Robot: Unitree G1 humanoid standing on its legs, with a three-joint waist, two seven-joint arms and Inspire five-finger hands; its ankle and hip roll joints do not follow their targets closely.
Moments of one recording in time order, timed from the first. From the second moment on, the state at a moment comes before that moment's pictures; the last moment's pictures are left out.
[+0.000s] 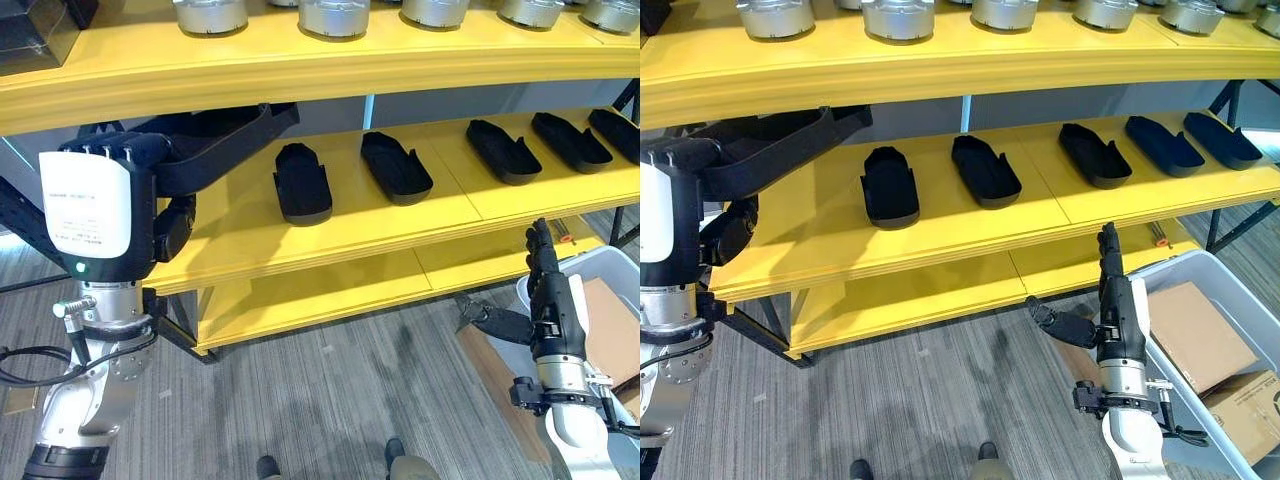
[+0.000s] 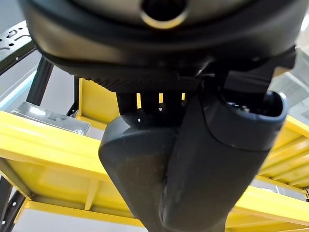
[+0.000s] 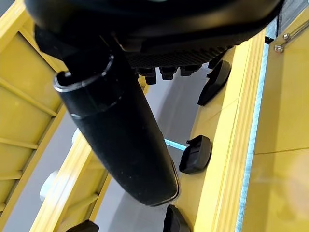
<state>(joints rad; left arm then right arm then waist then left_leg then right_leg) -0.02 0.75 0.16 -0.24 0.75 -0.12 0.65 0.28 -0.41 -0.10 -0.22 0.12 -0.28 -0.21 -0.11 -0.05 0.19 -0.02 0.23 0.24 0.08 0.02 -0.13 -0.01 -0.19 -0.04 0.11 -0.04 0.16</state>
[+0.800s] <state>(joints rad) -0.19 0.72 0.03 0.21 0.63 0.05 0.65 0.26 -0.43 -0.04 -0.21 0.12 -0.26 -0.15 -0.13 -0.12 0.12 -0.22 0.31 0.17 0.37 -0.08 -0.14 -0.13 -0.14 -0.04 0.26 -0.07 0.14</state>
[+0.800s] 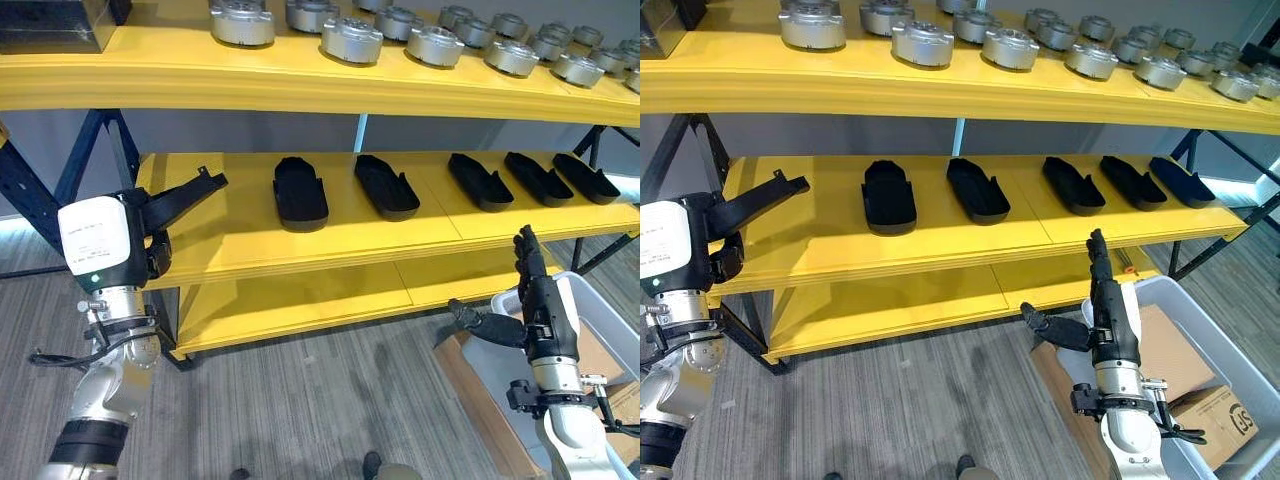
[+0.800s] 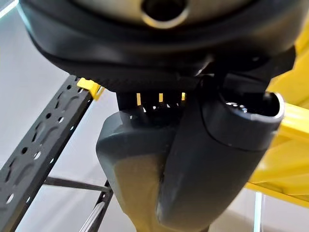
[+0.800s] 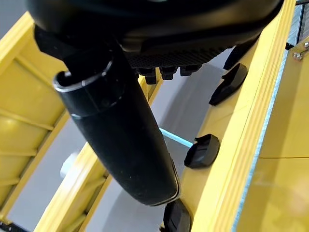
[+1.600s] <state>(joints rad) -0.47 0.77 -0.04 0.50 0.52 0.14 0.74 0.19 -0.48 0.01 -0.20 0.12 -0.26 -0.10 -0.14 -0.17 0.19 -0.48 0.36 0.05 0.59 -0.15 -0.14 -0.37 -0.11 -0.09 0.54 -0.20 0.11</state>
